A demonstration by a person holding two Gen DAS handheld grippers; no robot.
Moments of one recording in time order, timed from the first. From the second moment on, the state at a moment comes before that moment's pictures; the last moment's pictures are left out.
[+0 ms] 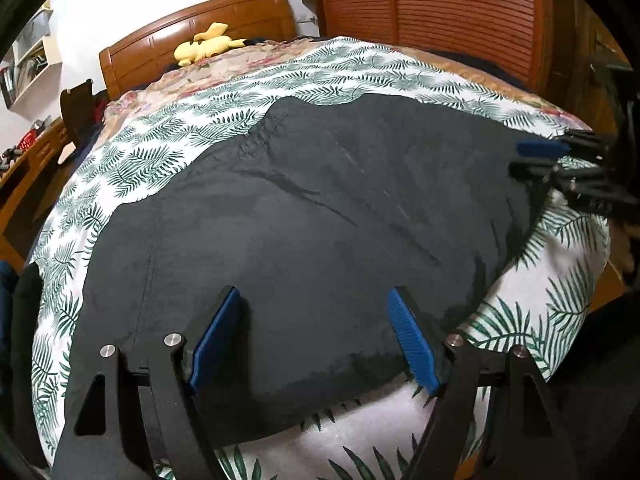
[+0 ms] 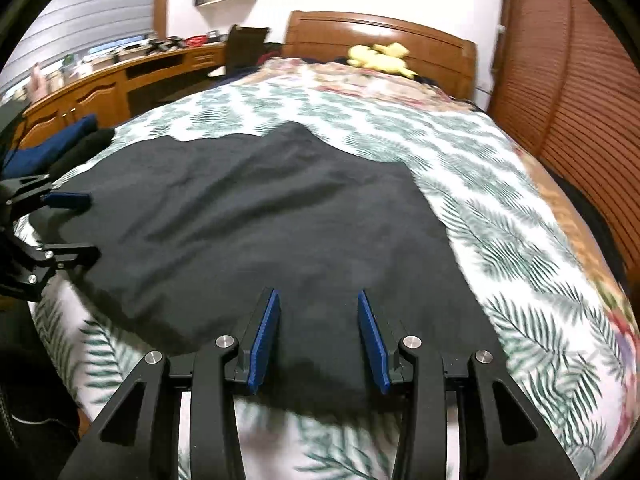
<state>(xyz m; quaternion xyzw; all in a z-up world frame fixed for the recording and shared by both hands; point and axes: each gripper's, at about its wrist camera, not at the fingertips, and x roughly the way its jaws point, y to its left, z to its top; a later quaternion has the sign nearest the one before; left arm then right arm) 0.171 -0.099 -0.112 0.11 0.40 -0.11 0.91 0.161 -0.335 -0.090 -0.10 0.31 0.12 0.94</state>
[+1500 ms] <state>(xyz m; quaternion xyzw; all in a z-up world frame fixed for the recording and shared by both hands) 0.163 -0.081 -0.091 0.07 0.37 -0.10 0.92 0.152 -0.355 -0.059 0.11 0.31 0.17 0.93</state>
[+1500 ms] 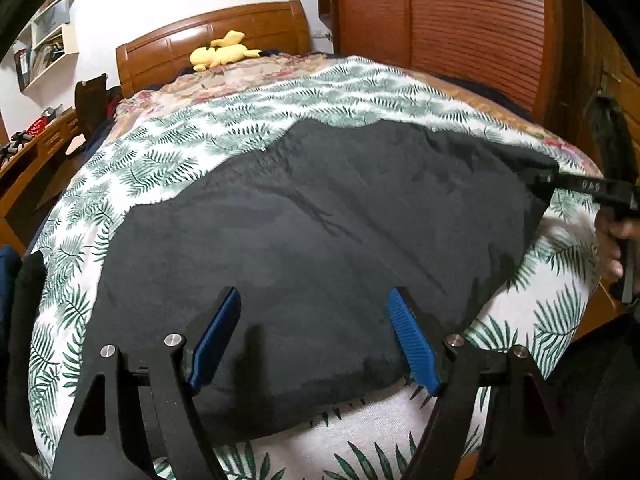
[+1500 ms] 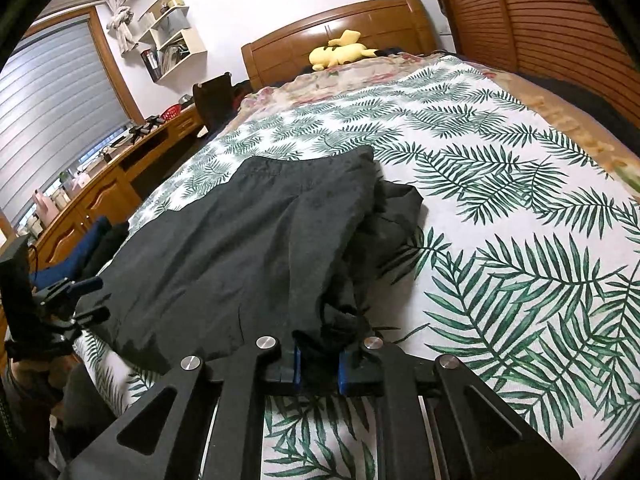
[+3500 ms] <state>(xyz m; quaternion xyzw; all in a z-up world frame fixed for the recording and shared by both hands) 0.063 0.112 -0.054 -0.05 0.30 -0.03 0.95 0.236 -0.053 0.015 -0.12 0.28 0.27 0.91</state>
